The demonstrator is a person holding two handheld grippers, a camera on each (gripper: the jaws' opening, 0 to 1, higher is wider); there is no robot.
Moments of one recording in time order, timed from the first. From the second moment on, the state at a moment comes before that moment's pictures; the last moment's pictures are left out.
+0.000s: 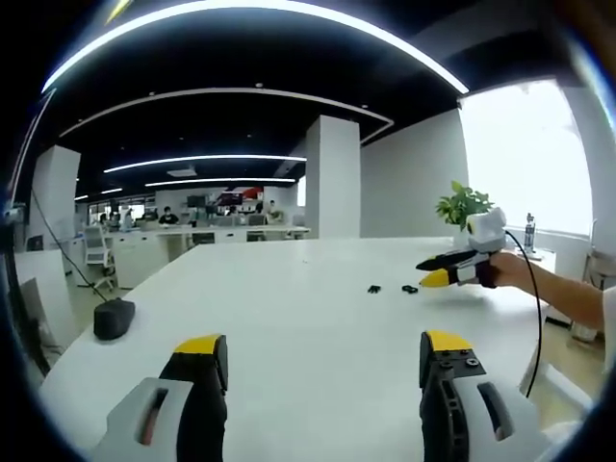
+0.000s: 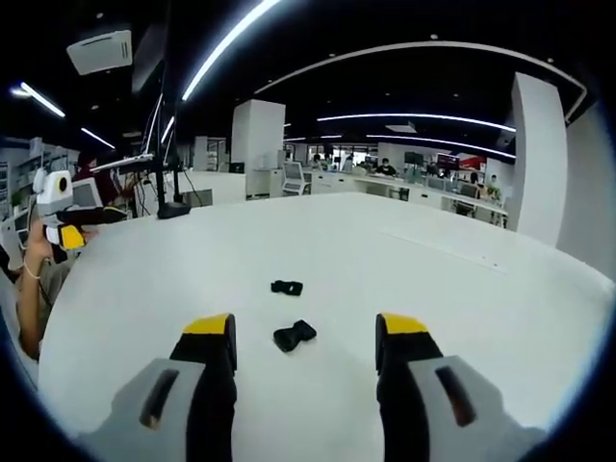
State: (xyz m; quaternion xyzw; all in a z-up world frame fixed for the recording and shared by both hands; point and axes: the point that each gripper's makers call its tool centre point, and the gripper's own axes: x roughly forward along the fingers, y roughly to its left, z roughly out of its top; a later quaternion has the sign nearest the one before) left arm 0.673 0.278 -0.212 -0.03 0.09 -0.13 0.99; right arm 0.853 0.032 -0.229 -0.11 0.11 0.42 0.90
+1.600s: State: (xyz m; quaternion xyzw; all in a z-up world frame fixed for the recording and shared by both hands) left arm 0.676 0.274 -0.207 -0.02 0.08 -0.14 0.99; right arm 0.873 0.054 -0.231 -0.09 0.12 0.47 0.87
